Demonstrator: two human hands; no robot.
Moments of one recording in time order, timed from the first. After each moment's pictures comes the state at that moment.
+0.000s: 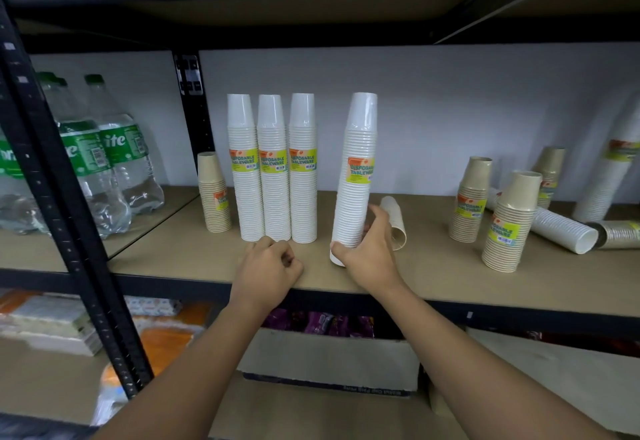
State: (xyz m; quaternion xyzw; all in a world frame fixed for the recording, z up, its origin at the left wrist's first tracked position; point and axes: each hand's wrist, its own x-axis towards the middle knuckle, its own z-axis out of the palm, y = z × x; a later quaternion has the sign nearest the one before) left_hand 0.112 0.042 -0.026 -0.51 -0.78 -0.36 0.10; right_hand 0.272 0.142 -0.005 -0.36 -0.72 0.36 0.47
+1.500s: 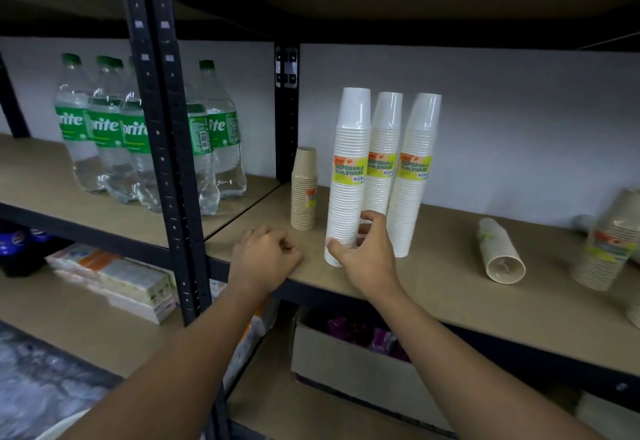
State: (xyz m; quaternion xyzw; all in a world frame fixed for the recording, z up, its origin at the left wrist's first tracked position) left_hand -0.025 -0.017 -0.020 -0.41 -0.85 -0.31 0.13; right_hand 0.130 0.086 -0.002 -0.31 -0.76 0.39 0.42
